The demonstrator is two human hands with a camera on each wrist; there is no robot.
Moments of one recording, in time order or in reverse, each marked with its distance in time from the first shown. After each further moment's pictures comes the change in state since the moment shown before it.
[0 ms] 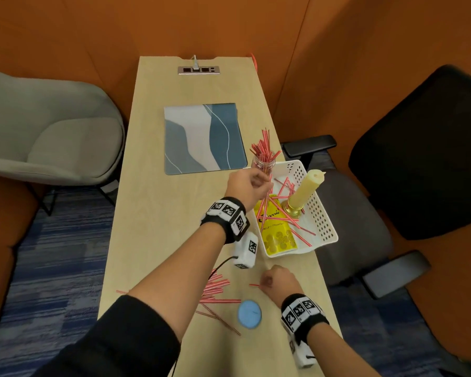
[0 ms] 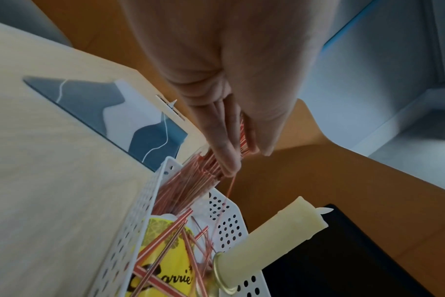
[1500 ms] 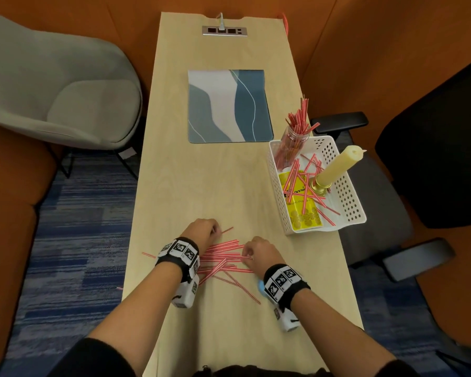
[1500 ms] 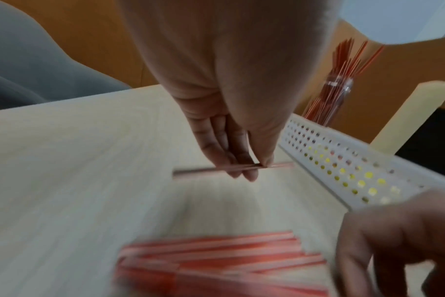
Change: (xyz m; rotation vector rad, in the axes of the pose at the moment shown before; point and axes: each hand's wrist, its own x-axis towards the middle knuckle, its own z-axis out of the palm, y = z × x) left_hand -0.138 -0.159 -0.085 0.653 -0.322 -0.322; right_hand 0.013 -0.094 0.033 0.044 -0.046 -0.167
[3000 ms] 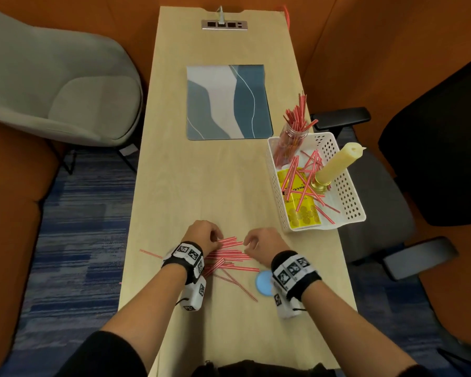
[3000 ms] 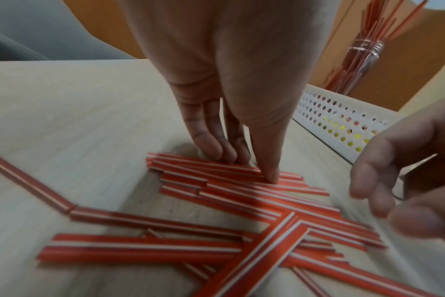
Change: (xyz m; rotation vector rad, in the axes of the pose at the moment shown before) left_hand -0.003 -0.001 0.021 -0.117 0.006 -0.051; right_hand -0.001 0.002 -0.043 0.203 -0.069 0.021
